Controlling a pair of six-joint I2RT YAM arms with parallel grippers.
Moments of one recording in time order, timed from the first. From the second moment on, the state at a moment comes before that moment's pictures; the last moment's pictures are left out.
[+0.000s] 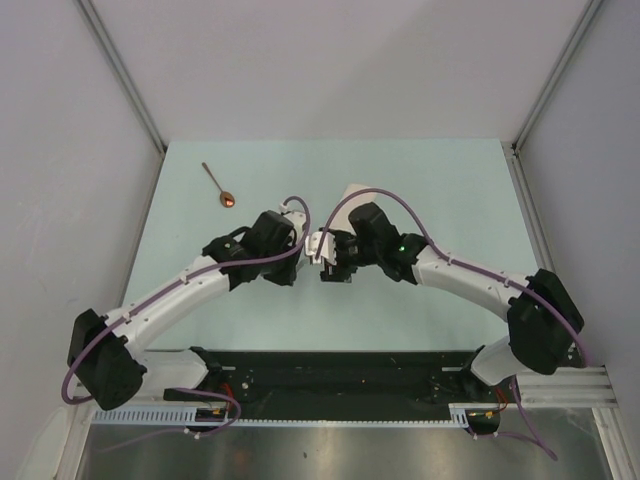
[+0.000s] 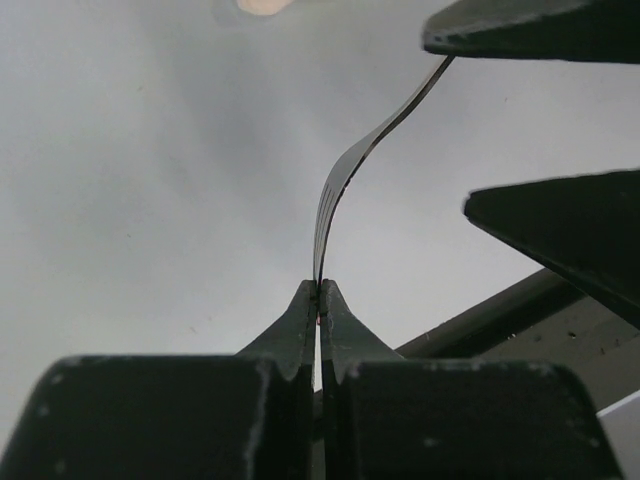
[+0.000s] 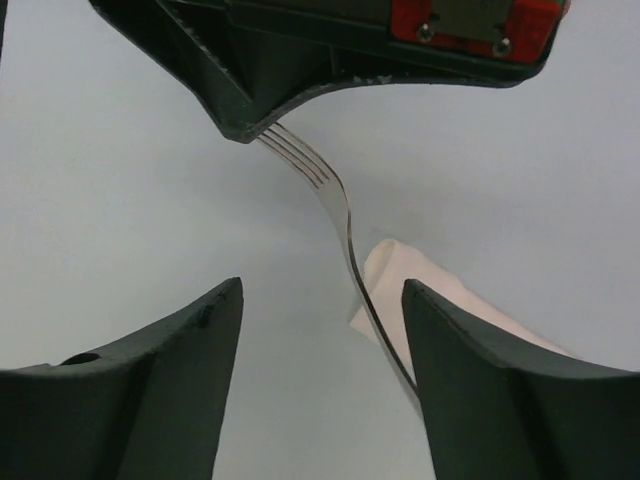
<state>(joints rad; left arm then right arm) -0.72 1.24 1.00 -0.71 -0.02 -0.29 0.83 1.47 1.04 -0.17 -0.45 -0.76</state>
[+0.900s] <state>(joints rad) -0.32 0.99 0.70 -0.20 0.49 -0.61 0.76 1.48 0.86 0.36 -0.23 0.40</state>
